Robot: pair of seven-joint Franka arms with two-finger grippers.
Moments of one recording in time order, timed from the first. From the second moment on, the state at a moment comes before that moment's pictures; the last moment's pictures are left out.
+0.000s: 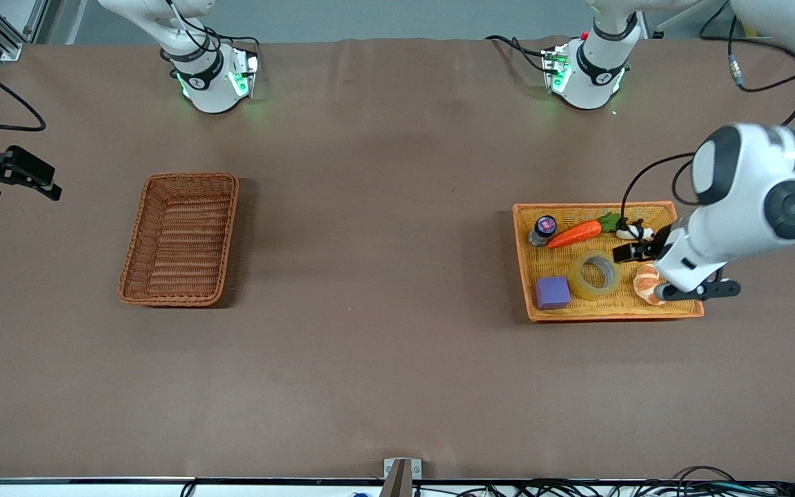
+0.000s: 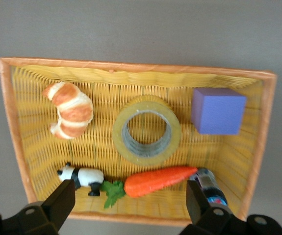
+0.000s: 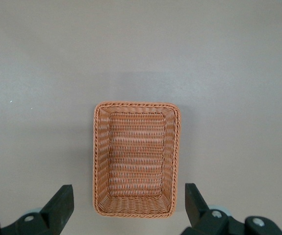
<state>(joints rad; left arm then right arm) -0.03 0.32 -0.10 -1.79 0.02 1.94 -0.18 -0.07 -0.02 0.02 -1.61 0.03 1.63 -0.08</state>
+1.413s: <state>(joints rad) 0.00 0.56 -0.10 -1.91 0.10 2.20 -0.21 -0.07 -0.02 0.02 -1.61 0.03 1.64 -0.08</state>
